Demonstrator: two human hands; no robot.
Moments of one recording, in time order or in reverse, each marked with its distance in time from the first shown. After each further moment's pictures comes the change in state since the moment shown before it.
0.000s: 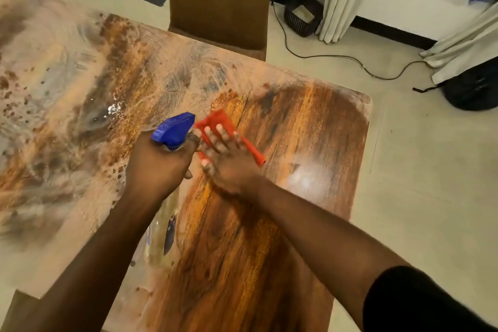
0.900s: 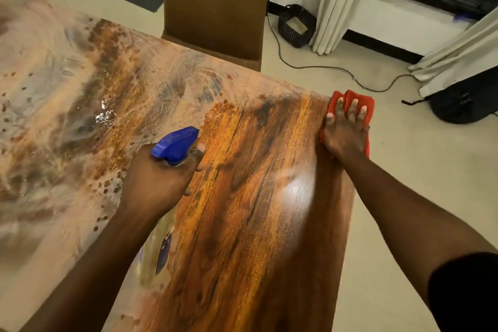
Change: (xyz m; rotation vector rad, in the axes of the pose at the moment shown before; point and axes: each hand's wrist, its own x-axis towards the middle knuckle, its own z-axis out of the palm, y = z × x) left_hand 0.015 -0.010 0.007 -0.043 -0.056 0.022; right_hand -0.064 0.225 -0.090 0.131 0.250 0.871
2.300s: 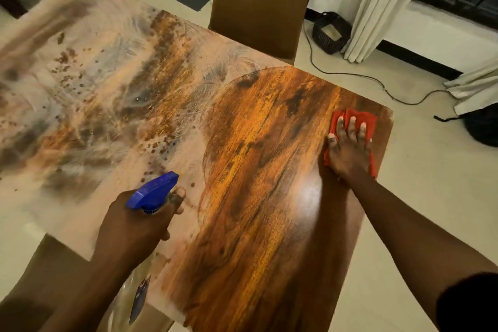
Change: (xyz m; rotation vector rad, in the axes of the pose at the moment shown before) left_hand -0.130 -0.082 -0.075 0.076 0.072 -0.260; right_hand -0.086 -0.015 0.030 -0.074 -0.077 -0.189
